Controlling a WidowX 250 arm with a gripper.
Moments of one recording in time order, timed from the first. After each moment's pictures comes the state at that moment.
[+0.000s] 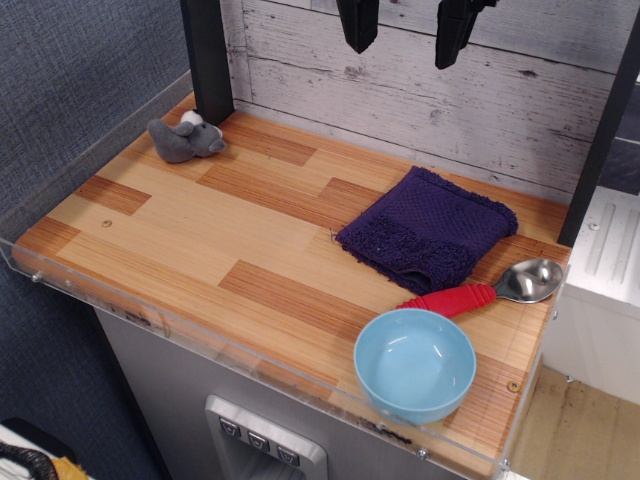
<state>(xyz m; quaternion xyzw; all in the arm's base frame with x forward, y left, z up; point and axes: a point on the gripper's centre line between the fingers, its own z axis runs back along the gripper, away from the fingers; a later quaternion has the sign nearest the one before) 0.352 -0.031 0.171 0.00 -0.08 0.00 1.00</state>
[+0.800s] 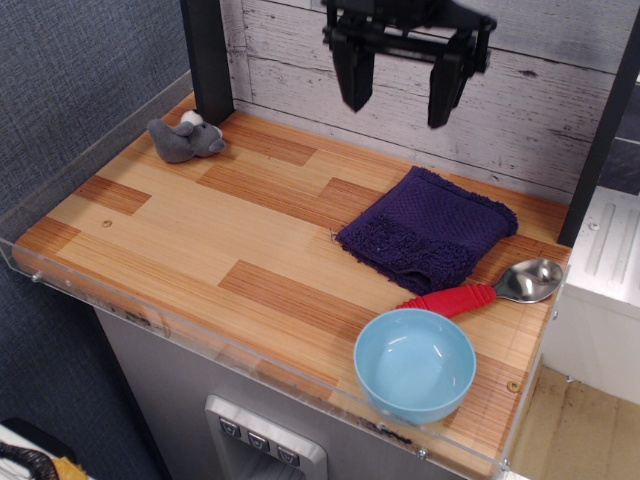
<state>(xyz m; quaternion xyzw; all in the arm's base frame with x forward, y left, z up) 0.342 -0.034 0.130 -0.01 -0.07 0.01 1.00</state>
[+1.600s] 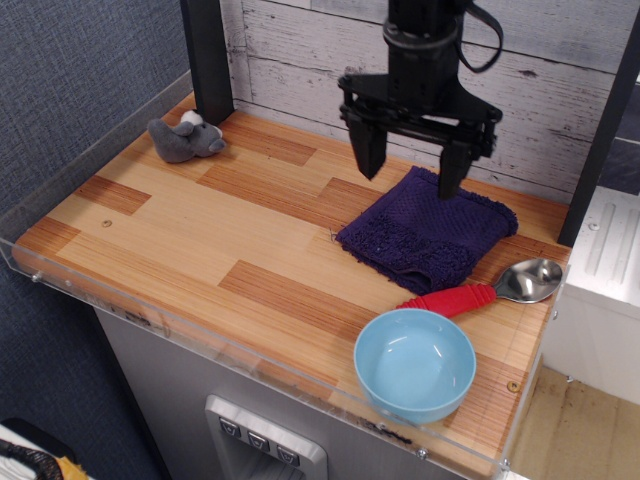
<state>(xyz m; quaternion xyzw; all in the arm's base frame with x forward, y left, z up) 0.340 -0.050 0.085 -0.01 -0.09 -0.01 1.00</state>
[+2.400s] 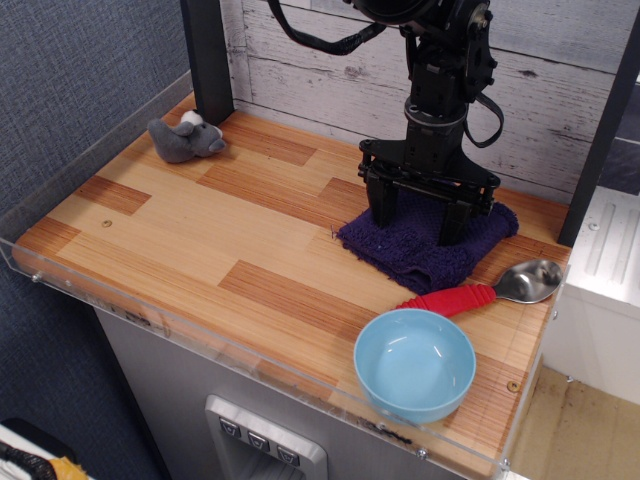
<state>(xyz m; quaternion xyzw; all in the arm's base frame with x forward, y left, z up) 0.367 -0.049 0.017 0.02 -0.05 0.00 1.00</state>
